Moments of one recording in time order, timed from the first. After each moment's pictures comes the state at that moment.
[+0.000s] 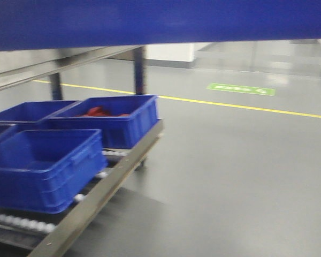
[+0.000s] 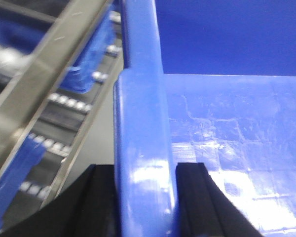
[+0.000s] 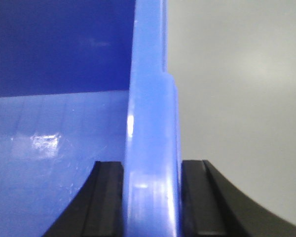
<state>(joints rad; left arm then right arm) -0.14 1.13 -1.58 0.04 1.30 -0.26 0.26 1.10 -1.55 0.00 1.22 0.19</state>
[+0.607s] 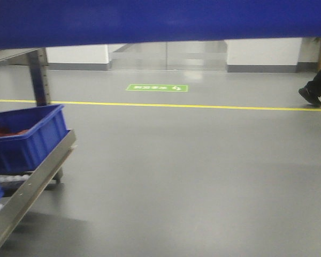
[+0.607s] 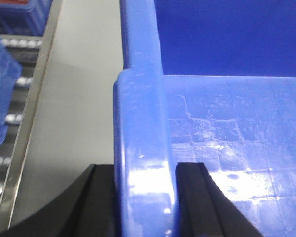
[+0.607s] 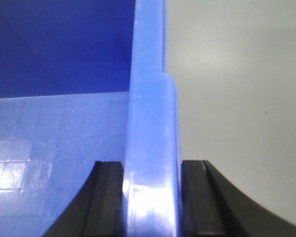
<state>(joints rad) -0.14 1.13 -1.58 0.04 1.30 -0.26 0.26 1.10 -1.55 0.00 1.22 0.19</state>
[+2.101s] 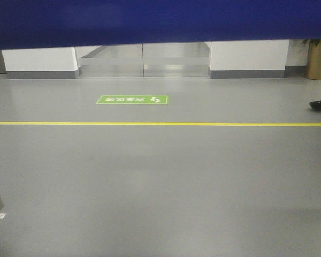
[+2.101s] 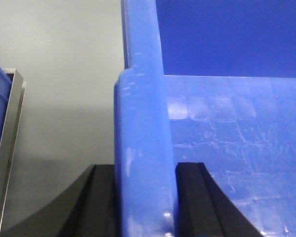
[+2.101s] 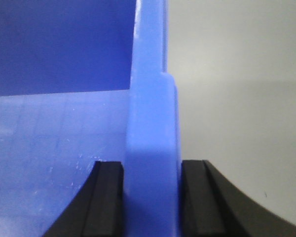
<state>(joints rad) -0.14 1.13 -1.58 0.05 1.29 -0.26 0.26 1.10 -1.55 0.00 1.22 0.20</state>
